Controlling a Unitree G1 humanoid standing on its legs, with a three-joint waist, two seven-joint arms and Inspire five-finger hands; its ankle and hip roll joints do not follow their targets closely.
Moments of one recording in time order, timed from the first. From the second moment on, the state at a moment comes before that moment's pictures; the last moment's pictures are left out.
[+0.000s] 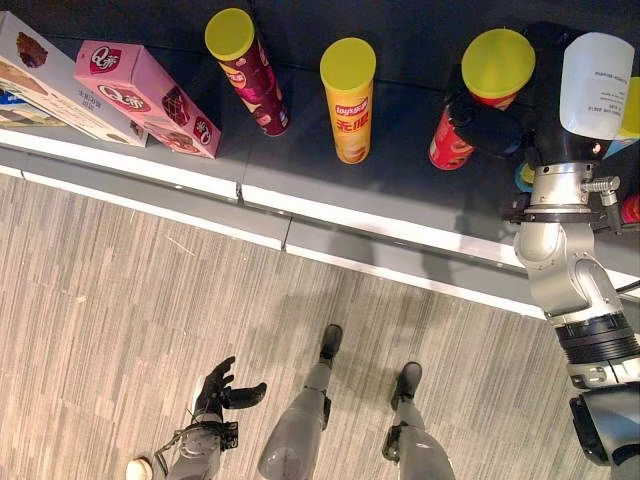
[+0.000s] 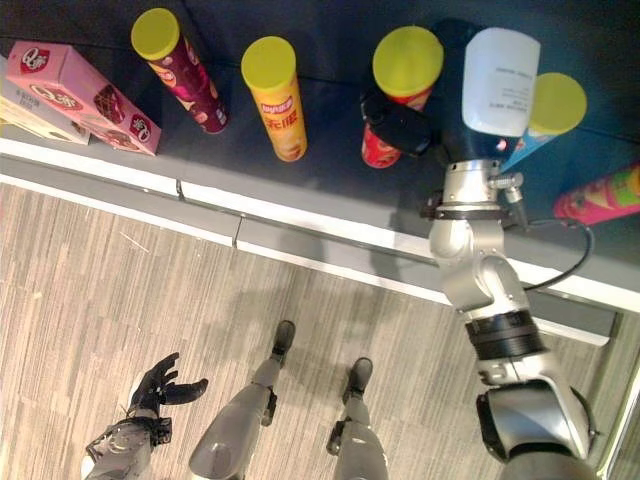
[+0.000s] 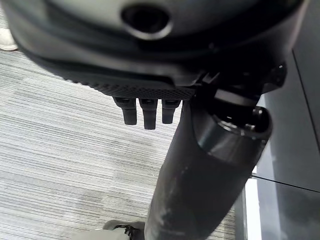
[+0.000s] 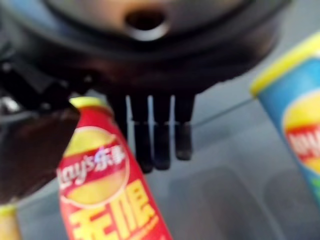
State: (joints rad) left arm 0.00 0.26 -0.12 0.80 -0.23 -0.14 0.19; right arm -0.72 -0.72 0.18 0.21 -0.61 0.04 -0.58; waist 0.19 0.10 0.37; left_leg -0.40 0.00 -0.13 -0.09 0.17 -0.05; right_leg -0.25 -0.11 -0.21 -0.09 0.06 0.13
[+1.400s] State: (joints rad) left arm -0.01 0.26 -0.14 0.78 -0.23 -0.15 0.21; right arm -0.72 -0.68 0.23 0.23 -0.61 0.04 -0.60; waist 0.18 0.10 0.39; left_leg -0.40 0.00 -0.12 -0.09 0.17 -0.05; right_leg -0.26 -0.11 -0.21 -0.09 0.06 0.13
